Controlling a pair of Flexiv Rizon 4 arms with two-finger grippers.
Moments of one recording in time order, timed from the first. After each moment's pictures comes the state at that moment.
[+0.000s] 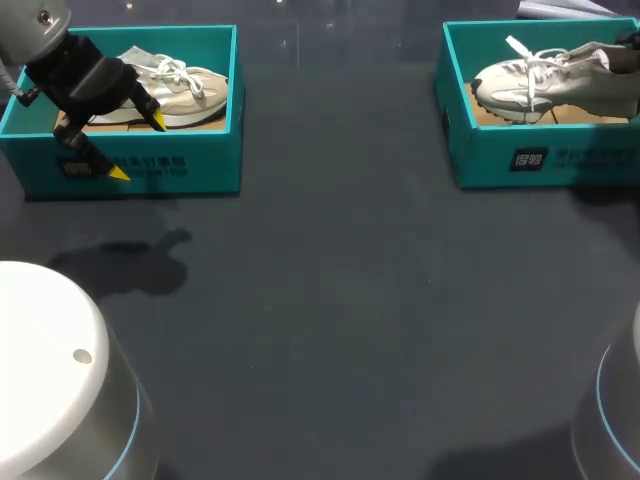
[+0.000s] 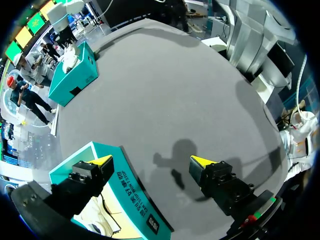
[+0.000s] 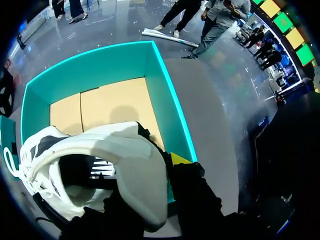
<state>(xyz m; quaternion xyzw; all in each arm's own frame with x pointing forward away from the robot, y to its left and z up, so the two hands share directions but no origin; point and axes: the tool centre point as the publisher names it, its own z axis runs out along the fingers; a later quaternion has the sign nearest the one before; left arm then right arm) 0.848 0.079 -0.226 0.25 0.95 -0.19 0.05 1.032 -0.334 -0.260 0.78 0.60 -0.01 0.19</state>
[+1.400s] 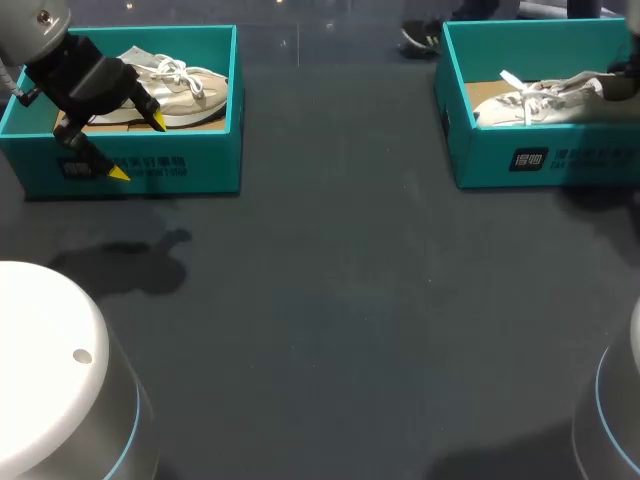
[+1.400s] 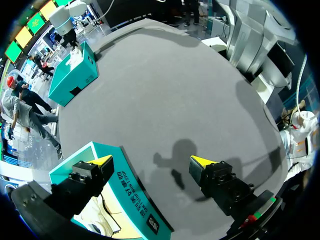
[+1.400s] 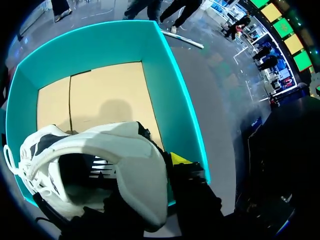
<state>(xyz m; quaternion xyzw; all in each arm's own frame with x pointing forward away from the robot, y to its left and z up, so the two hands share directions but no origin) 0.848 0.079 -0.226 0.25 0.95 -0.19 0.05 1.013 -0.335 -0.295 0.77 0.61 -0.05 0.20</state>
